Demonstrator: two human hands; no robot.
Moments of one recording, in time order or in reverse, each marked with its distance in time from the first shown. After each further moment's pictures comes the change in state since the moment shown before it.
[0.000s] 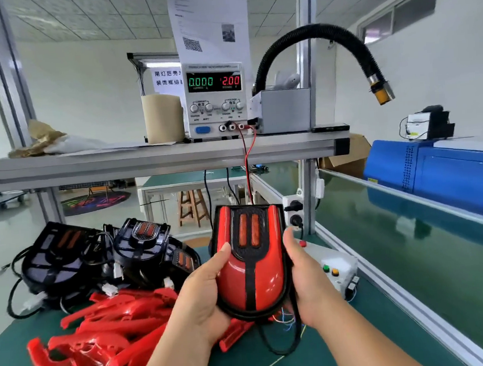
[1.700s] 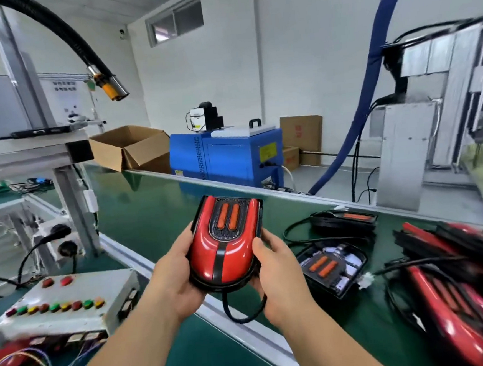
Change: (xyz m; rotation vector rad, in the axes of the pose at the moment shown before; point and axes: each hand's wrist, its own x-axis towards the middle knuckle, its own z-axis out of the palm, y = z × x) left_hand 0.053 -0.192 0.237 0.112 -0.595 -0.401; right_hand -0.161 -0.074 -0.227 -0.012 0.883 -0.390
